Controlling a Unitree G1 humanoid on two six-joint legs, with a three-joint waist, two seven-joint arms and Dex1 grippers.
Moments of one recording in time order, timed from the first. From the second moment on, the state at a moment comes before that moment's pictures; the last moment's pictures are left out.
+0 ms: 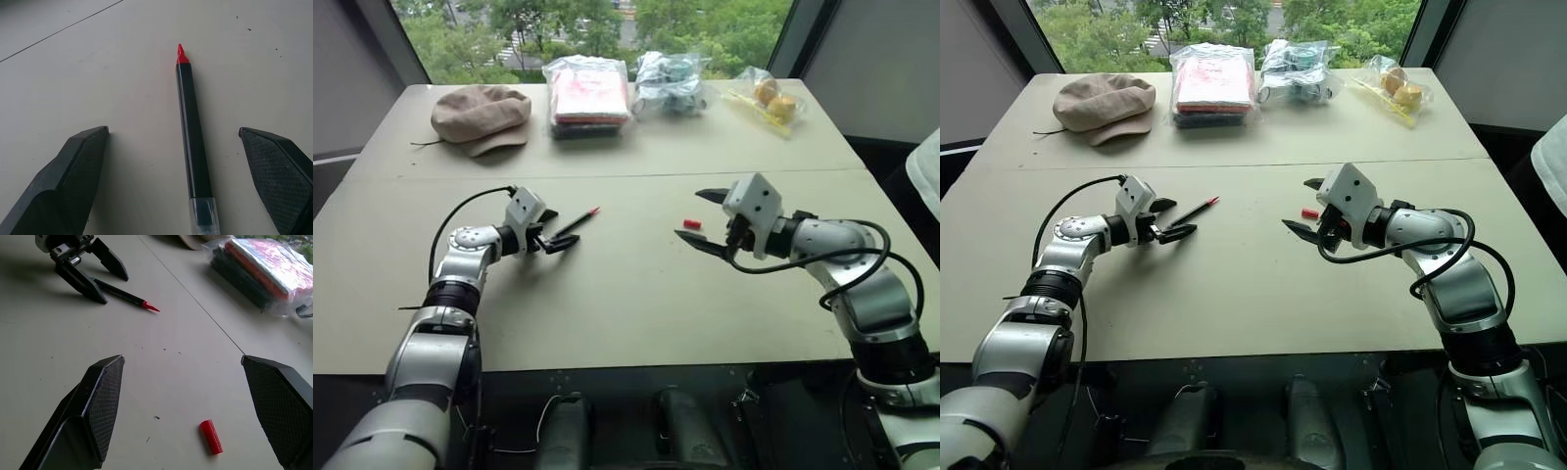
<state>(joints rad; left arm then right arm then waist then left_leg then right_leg) -0.79 0.47 -0.02 0.94 -0.09 -0.05 -0.97 -0.45 -0.69 0.06 -0.29 0.24 0.47 0.79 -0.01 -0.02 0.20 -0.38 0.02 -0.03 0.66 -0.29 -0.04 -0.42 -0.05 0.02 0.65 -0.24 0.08</state>
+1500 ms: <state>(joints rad) -0.35 0.59 0.09 0.00 -0.23 0.28 -0.86 -0.71 -0.52 0.07 0.50 0.22 0.22 0.97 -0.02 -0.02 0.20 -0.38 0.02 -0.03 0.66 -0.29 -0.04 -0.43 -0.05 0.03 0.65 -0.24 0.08</state>
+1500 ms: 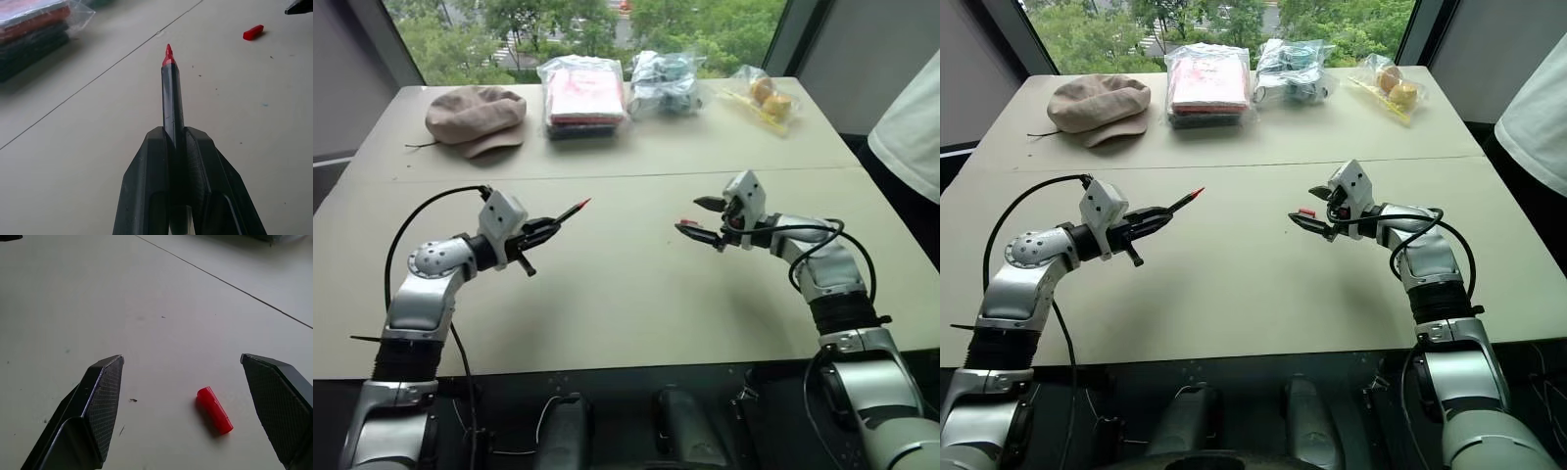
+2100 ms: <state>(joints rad) -0.26 0.61 0.09 -0.15 -0.23 0.34 -0.79 -0.92 -0.47 0.07 1.11 0.06 -0.10 1.02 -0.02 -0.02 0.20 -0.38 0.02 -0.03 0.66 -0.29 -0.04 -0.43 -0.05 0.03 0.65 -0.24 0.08</state>
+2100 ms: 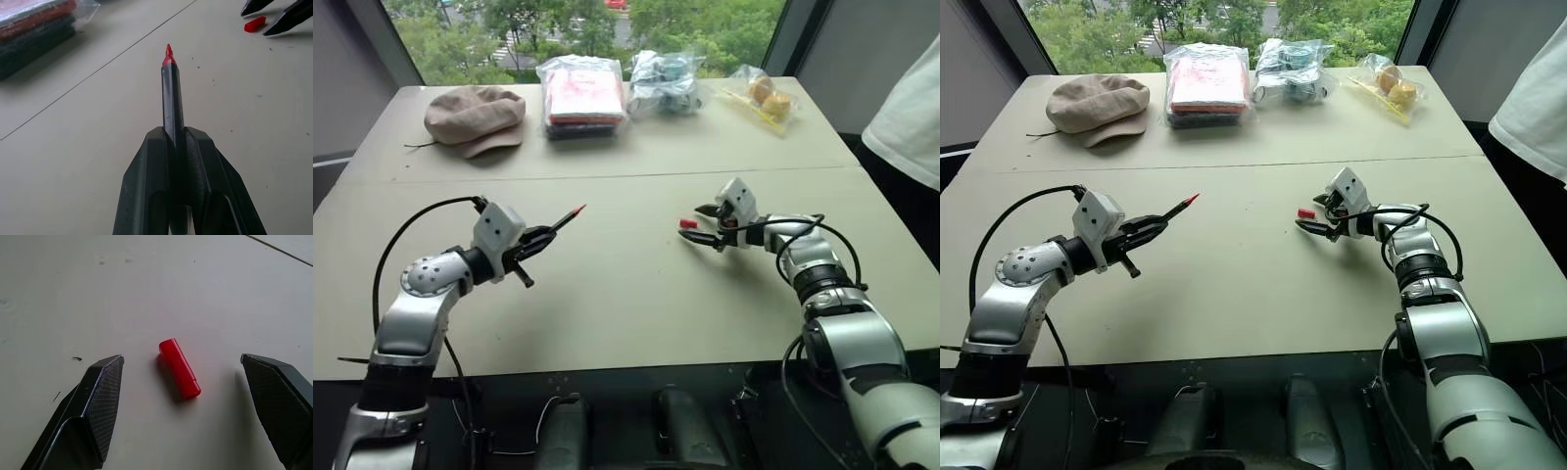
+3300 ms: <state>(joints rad) -0.46 0.64 -0.03 0.20 -0.19 -0.05 -1.04 -0.92 -0.45 0.17 0.85 -0.08 -0.28 1.10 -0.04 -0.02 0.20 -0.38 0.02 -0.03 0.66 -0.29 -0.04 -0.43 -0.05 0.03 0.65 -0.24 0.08</state>
